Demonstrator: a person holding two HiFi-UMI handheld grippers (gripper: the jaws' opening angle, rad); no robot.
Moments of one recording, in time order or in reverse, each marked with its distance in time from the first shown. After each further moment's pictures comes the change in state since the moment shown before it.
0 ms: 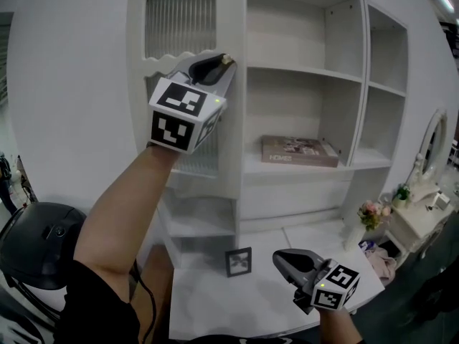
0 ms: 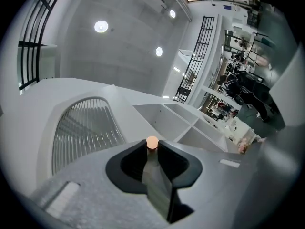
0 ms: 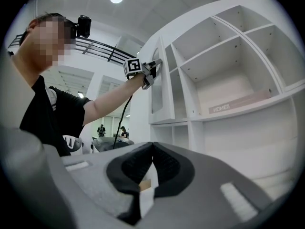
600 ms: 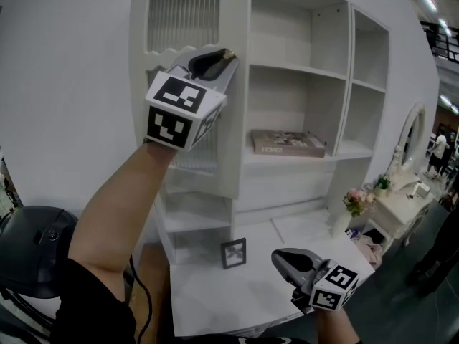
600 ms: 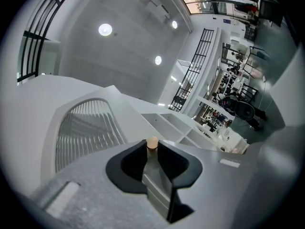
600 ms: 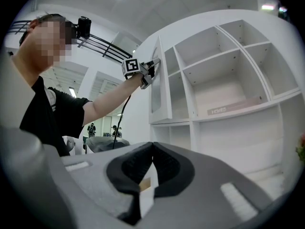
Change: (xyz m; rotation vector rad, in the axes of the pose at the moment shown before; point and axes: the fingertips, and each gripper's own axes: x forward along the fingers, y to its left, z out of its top) left arm -0.041 0.005 0.025 -0.058 -0.079 -0.081; right arm -0.005 0.057 -0.002 -0.003 0.004 -0.128
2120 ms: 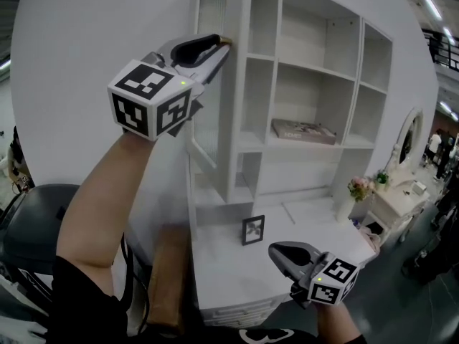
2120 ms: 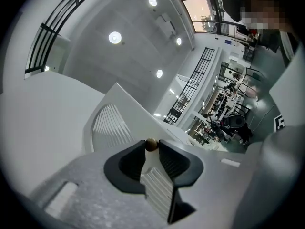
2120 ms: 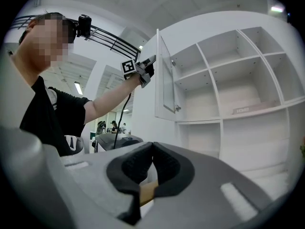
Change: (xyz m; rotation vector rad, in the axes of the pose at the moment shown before) left arm -0.185 0.072 0.069 -0.096 -0.135 -0.078; right arm 0.026 0.170 -0.007 -0.049 0.040 0.034
